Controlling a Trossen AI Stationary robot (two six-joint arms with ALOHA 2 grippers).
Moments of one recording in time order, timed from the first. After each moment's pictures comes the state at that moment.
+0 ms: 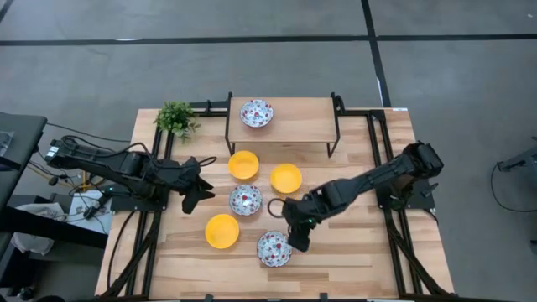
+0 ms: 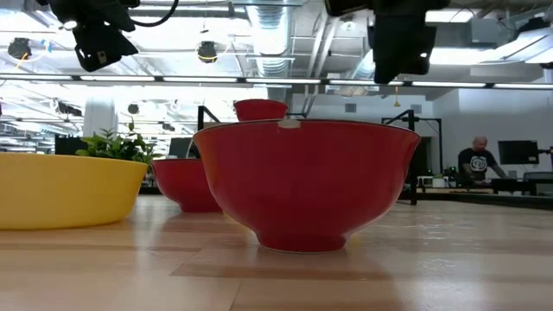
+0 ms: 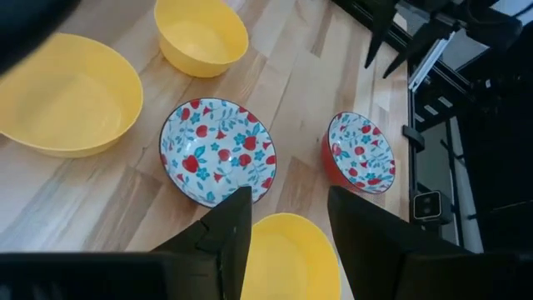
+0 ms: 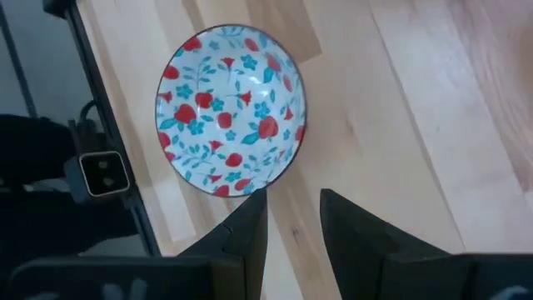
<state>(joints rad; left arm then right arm) -0.26 0.75 0.69 -0.56 -0.13 -0.65 0.36 1.74 1.37 -0.75 -0.11 0.73</state>
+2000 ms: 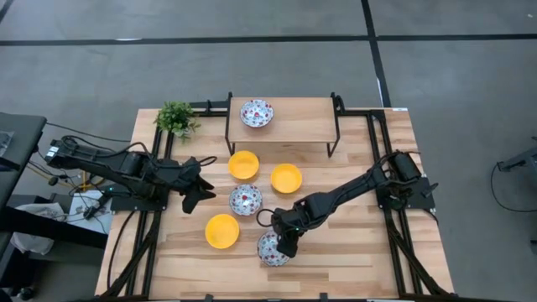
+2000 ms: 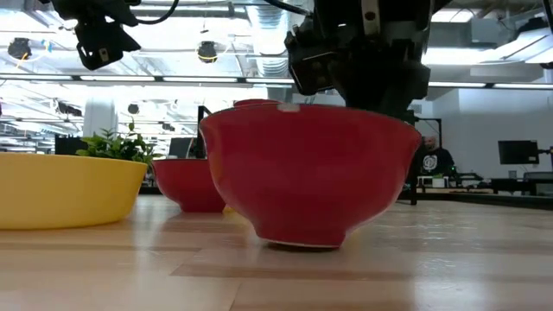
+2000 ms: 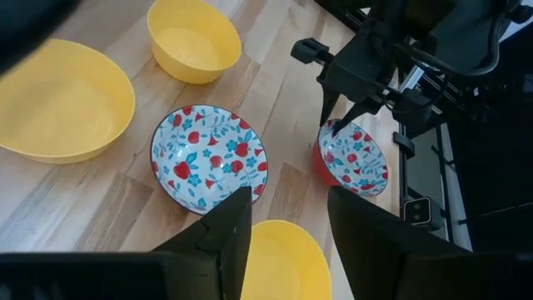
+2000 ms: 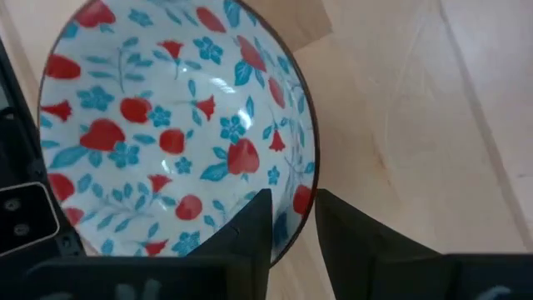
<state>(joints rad) -0.26 0.75 0.69 -0.53 -0.12 -0.66 0.34 1.95 1.32 -0.53 -0.15 0.73</state>
